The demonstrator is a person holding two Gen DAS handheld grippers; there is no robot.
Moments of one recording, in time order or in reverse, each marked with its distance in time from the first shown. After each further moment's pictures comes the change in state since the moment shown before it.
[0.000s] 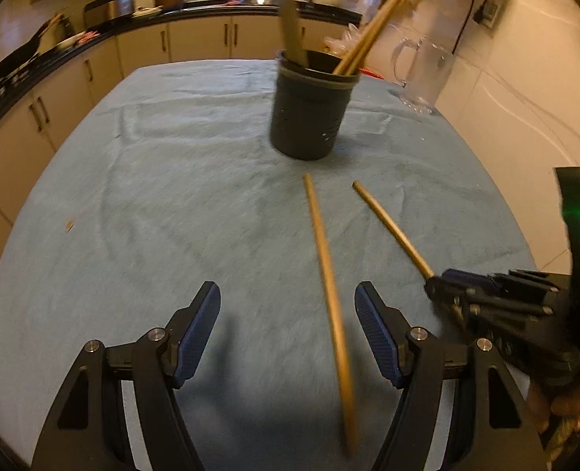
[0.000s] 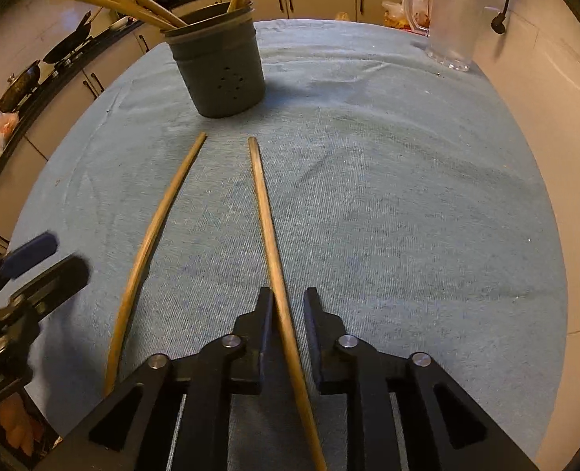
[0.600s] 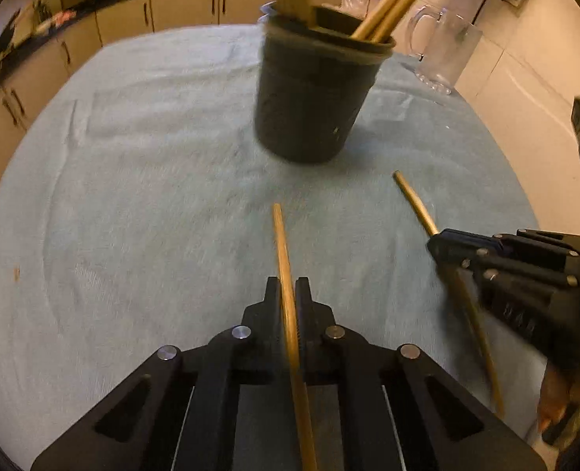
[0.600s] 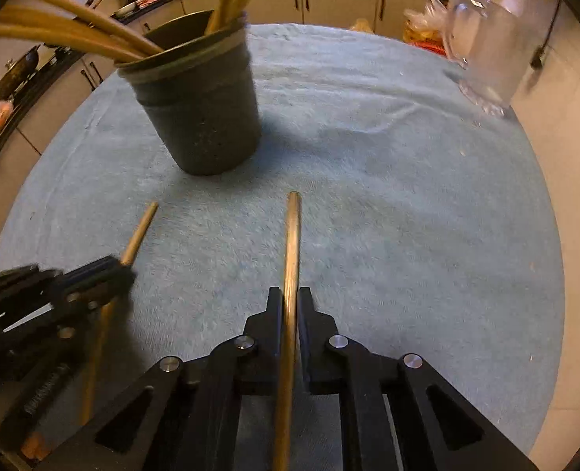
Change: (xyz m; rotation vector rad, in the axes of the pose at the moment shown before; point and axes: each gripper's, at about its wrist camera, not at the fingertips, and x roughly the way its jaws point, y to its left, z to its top) left arm 0.057 0.010 0.036 -0.016 0.141 -0.038; right arm 0.027 -0.005 0.061 -0.060 0.035 -0.002
